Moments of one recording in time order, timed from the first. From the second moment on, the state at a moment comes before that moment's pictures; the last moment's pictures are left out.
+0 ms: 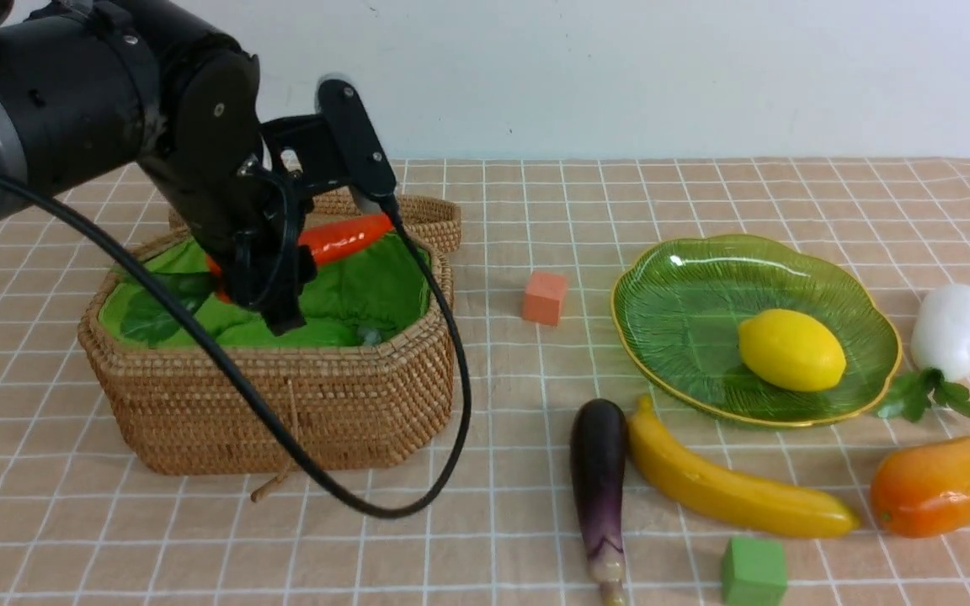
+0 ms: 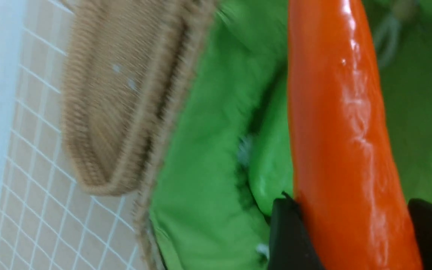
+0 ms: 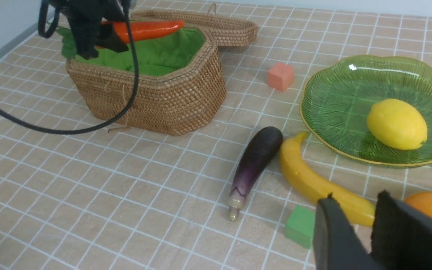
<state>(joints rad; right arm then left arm) 0.35 0.39 -0.90 0.23 1.00 -0.03 -0.40 1.71 -1.48 0.32 0.83 0.57</state>
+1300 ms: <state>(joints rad) 0.35 0.39 -1.02 0.07 1.20 -0.02 -0.88 2.09 -1.49 0.22 0.63 -0.48</state>
